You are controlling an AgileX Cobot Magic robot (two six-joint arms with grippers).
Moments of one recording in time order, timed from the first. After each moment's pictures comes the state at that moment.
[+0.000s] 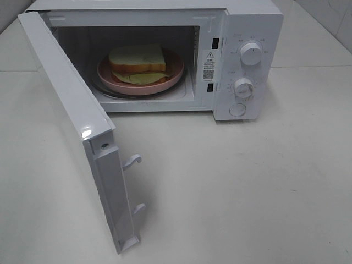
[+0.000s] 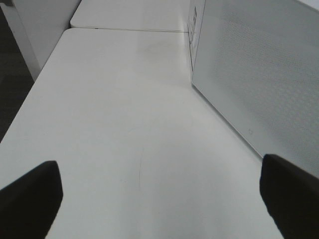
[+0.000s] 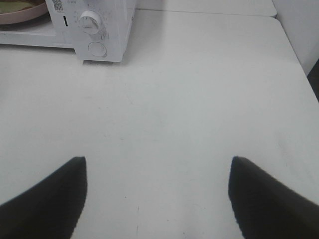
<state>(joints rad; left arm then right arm) 0.08 0.00 -0.51 -0.09 1.03 0.04 0.10 0.00 -0.50 -0.07 1.05 0.05</state>
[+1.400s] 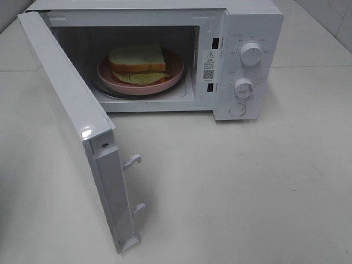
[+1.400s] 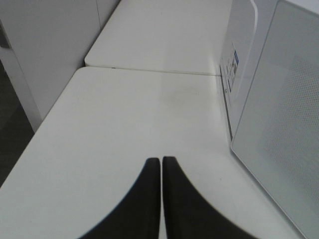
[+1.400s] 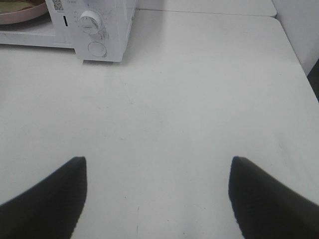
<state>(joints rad) 0.08 0.73 -0.26 -0.09 -0.04 0.06 0.10 0.00 -0.50 -0.07 1.05 0.05</state>
